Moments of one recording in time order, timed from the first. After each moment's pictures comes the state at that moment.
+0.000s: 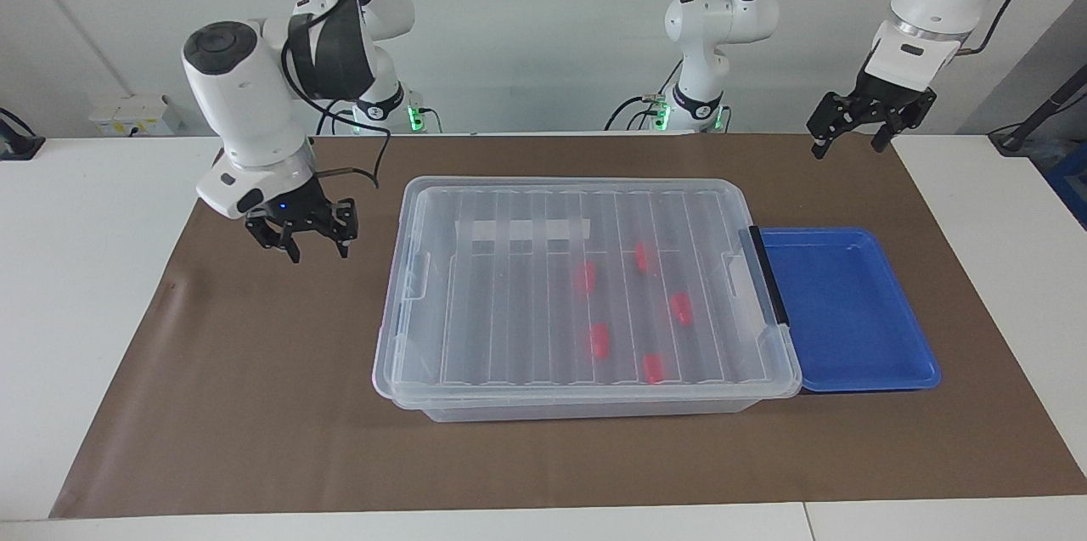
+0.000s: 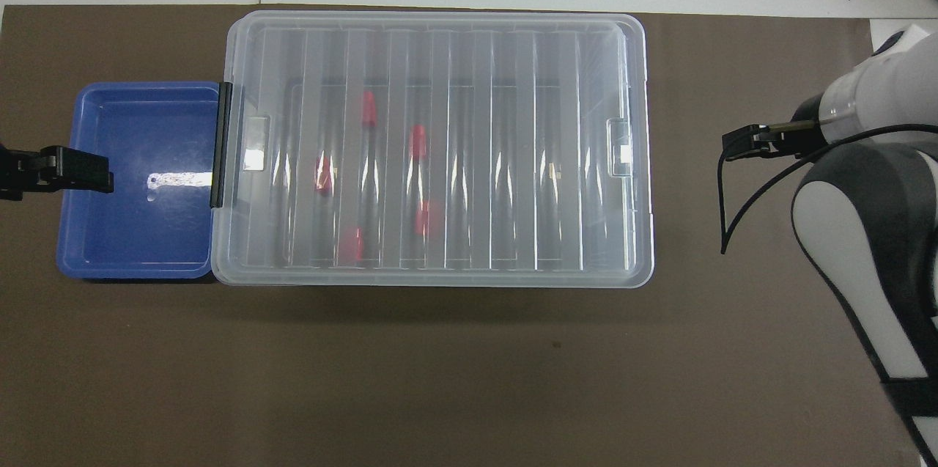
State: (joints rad) left arm -0.02 -0.09 -0.05 -1.66 0.02 1.61 -0.09; right arm 0.18 0.01 -0.16 -1.69 -0.02 1.73 0.09
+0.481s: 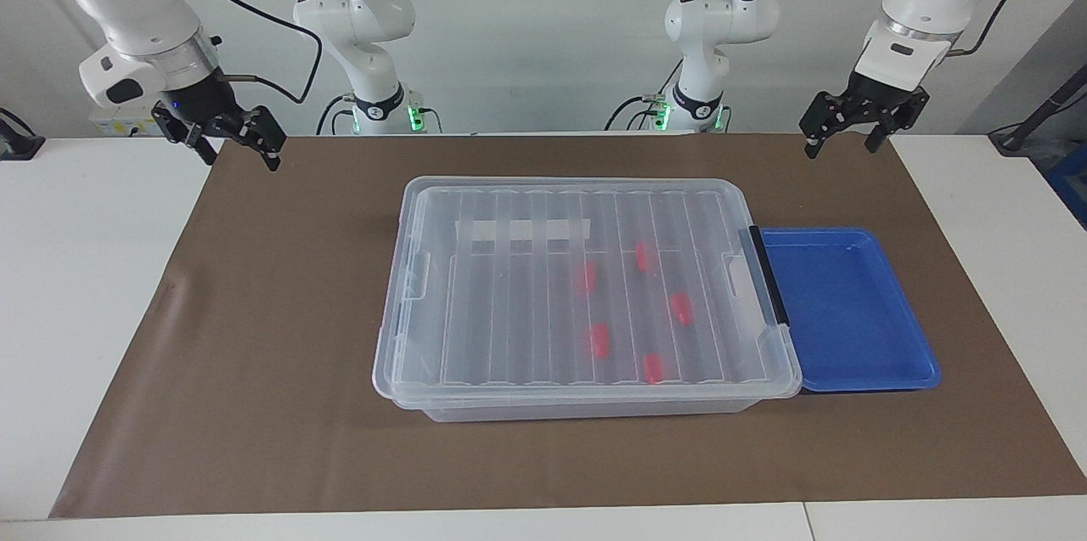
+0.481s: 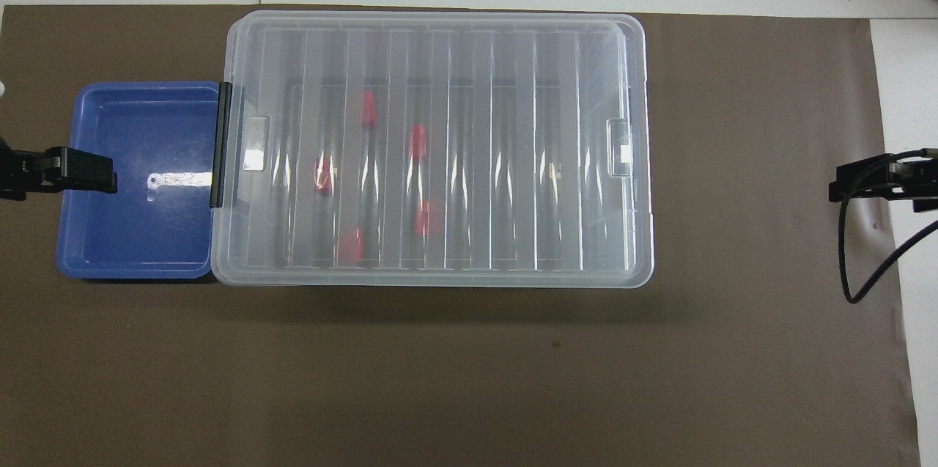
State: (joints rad) left arm -0.02 -0.09 -0.05 -1.66 0.02 1.61 -0.09; right arm 0.10 -0.05 -0.16 -1.66 -0.02 1.58 0.08
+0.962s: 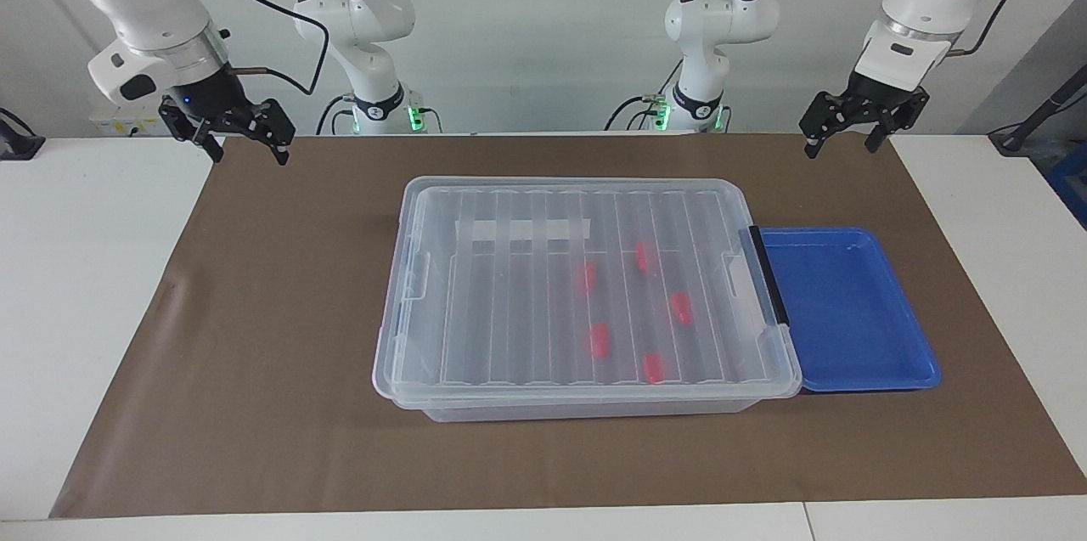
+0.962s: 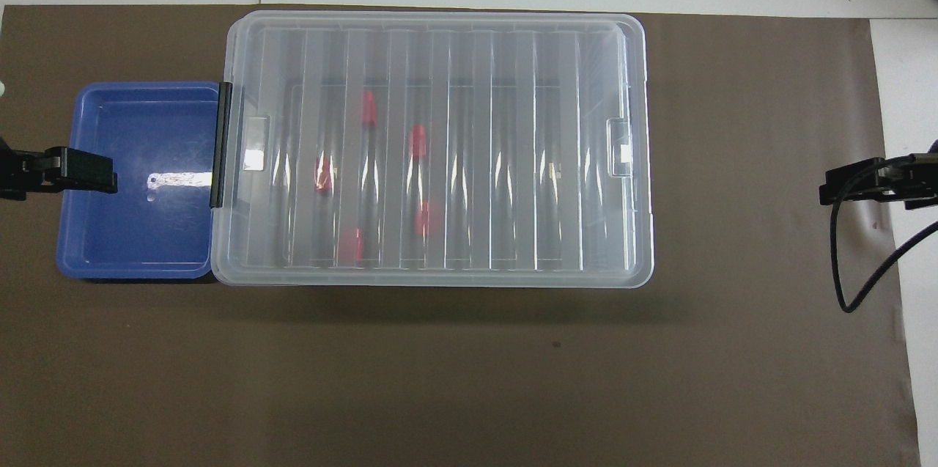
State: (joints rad) left arm -0.02 -0.09 -0.05 -1.66 0.02 1.61 -0.09; right arm 0.10 -0.05 -0.14 -1.65 -0.02 1.57 0.03
